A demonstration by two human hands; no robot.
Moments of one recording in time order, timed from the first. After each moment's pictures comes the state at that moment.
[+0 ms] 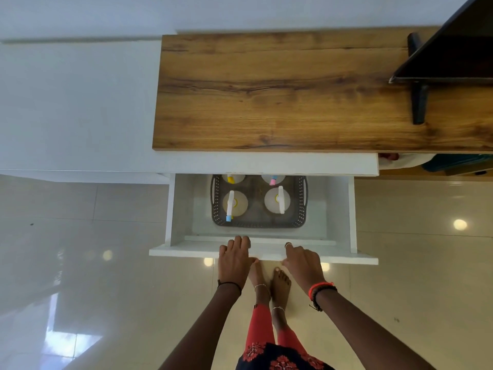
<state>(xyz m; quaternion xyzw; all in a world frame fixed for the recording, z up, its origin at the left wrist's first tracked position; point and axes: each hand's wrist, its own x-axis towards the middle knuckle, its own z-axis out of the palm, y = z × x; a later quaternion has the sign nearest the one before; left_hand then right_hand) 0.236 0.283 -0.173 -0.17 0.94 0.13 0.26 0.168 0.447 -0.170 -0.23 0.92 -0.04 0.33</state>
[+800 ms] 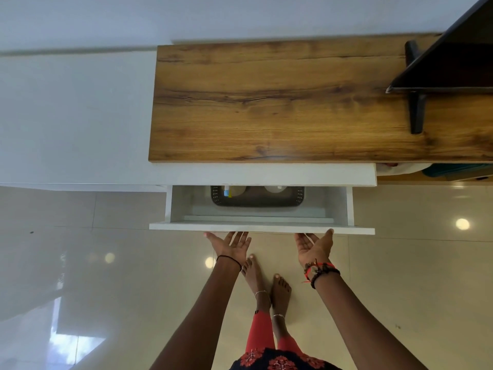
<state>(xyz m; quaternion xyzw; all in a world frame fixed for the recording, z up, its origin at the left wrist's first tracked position) 0.152 0.262 -0.143 -0.67 0.02 0.74 -0.05 0.087 0.426 -0.147 0.65 0.31 -0.68 0.16</state>
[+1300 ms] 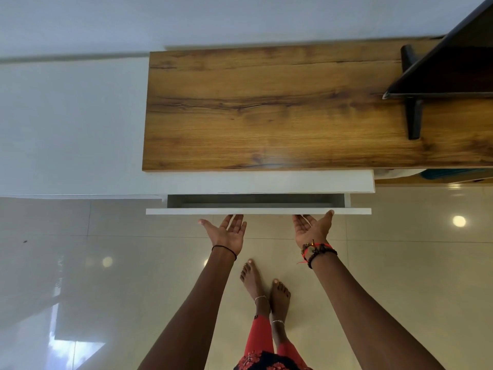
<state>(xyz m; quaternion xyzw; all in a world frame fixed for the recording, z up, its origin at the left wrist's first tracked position) 0.109 0.244 -0.148 -0.63 0.06 0.78 -0.05 0.030 0.407 -0.146 0.62 0.29 -0.71 0.16</state>
